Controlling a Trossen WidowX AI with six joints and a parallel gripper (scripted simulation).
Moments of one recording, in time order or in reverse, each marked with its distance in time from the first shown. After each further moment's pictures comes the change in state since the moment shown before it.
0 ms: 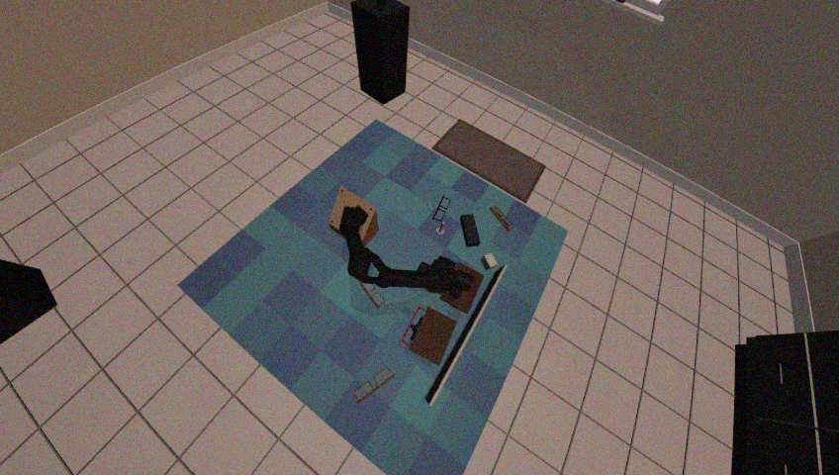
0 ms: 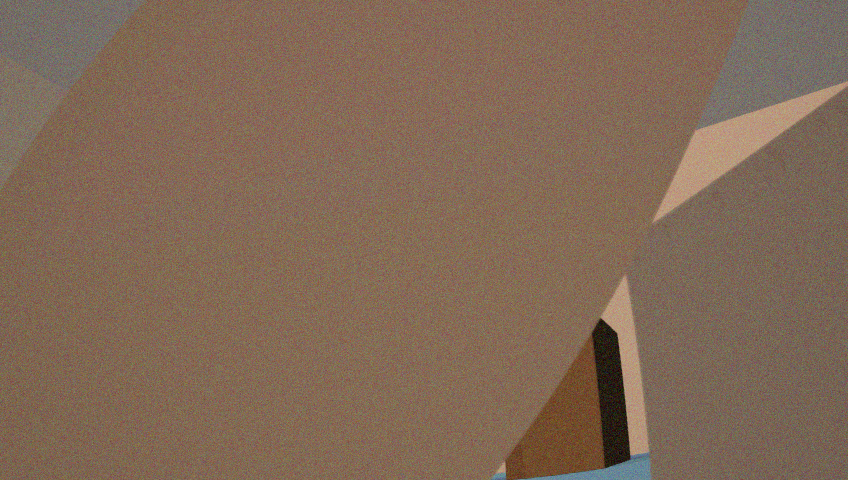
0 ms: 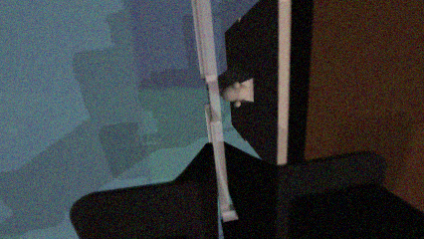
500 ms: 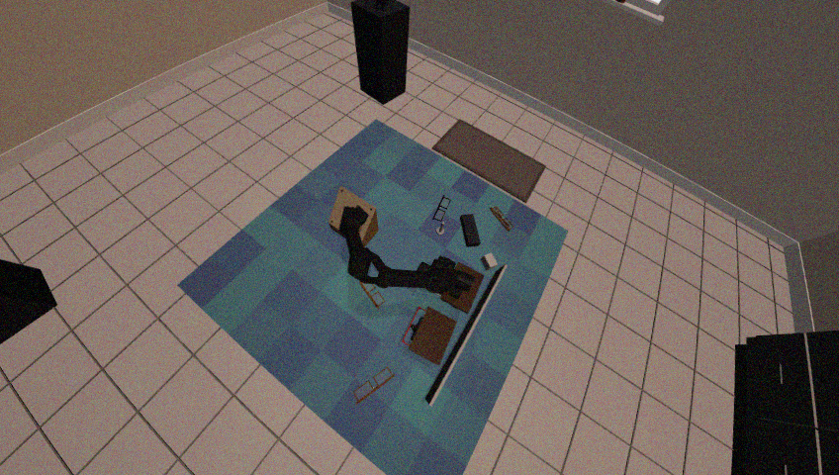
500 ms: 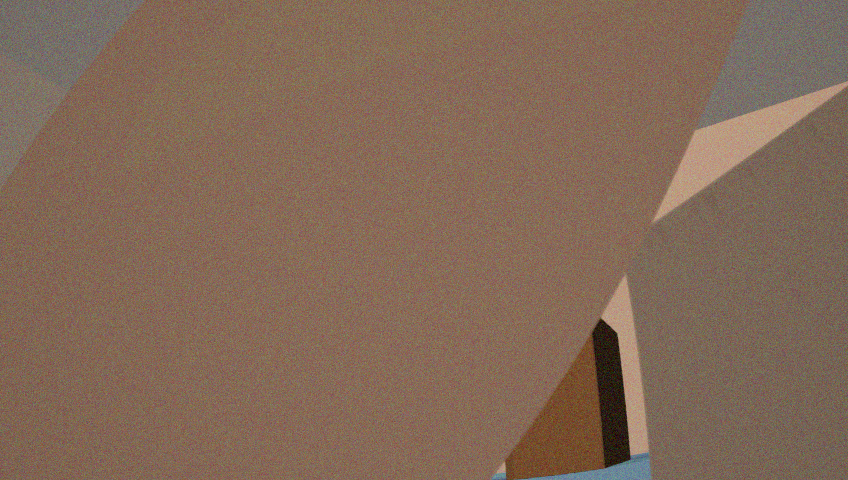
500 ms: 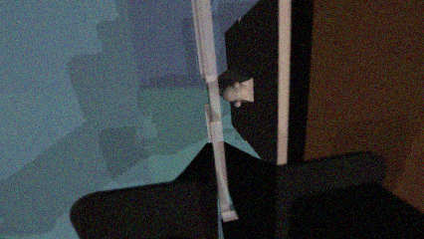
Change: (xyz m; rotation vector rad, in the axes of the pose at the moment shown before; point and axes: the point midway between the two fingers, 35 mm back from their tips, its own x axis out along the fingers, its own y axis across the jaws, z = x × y) arm 0.000 0.000 0.000 0.000 0.000 0.000
